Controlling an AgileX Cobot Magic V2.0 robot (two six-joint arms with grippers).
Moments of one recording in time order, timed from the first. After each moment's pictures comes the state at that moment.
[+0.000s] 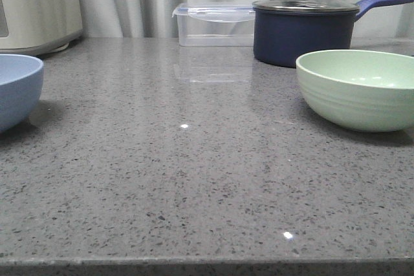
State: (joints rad) left arm 0.02 0.44 -0.60 -0.05 0.53 -0.01; right arm 0.07 0.42 -0.53 0.01 0.60 0.09
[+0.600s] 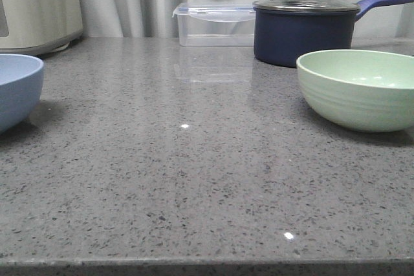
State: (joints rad) left arm 0.02 0.51 -0.63 -0.05 0.50 -0.01; right arm 0.07 0.53 -0.60 0.05 0.63 0.09
